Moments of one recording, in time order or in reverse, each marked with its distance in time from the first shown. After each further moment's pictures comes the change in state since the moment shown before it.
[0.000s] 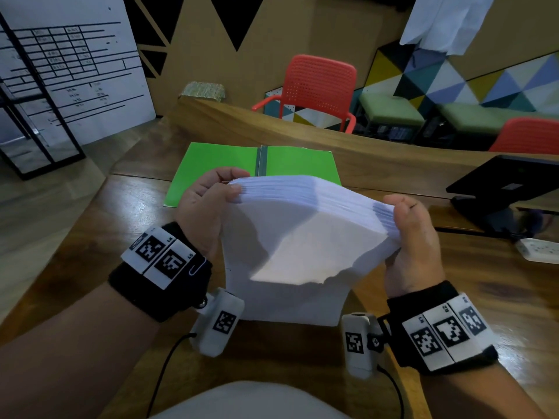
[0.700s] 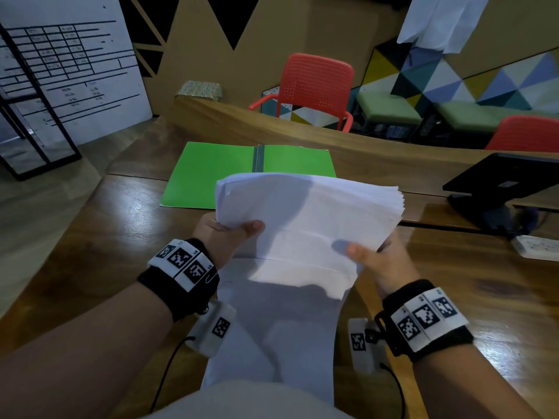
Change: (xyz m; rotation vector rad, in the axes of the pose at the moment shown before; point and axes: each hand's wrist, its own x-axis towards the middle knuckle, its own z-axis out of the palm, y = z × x) left_hand -0.005 -0.041 -0.009 0.495 0.106 -0.161; right_hand 0.010 0.041 -0.032 -0.210 -0.140 0.248
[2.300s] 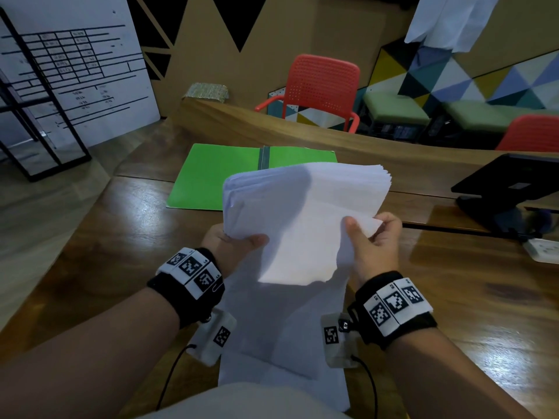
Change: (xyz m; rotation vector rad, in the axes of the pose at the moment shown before) left_hand -0.005 -0.004 0.004 0.039 -0.080 -0.032; right_hand 0.017 0.015 0.027 -0.036 0.390 -0.105
